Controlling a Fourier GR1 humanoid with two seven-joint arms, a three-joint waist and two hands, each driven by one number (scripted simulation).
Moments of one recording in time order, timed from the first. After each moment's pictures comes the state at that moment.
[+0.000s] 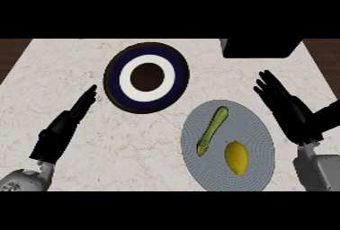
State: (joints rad) left arm -0.13 0.51 -0.31 -1.61 0.13 0.11 0.13; right arm -0.21 -0.33 0.05 -1.49 -0.41 0.11 0.15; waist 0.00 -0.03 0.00
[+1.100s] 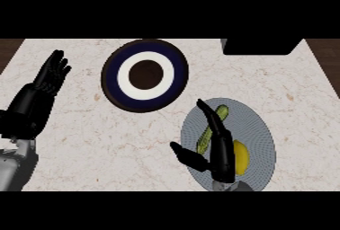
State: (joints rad) left arm -0.24 0.47 -0.10 -1.62 0.23 0.12 0.08; right arm -0.13 -0.03 0.56 -1.48 0.46 -0.76 0.06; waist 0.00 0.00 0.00
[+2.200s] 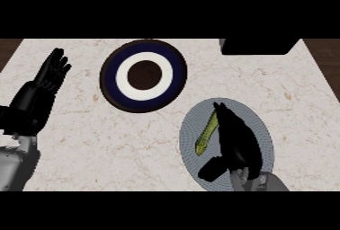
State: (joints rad) left arm -0.26 0.45 -0.07 -1.59 0.21 0.10 0.07; right arm -0.26 -0.15 0.53 -1.79 0.74 0.17 1.10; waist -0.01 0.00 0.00
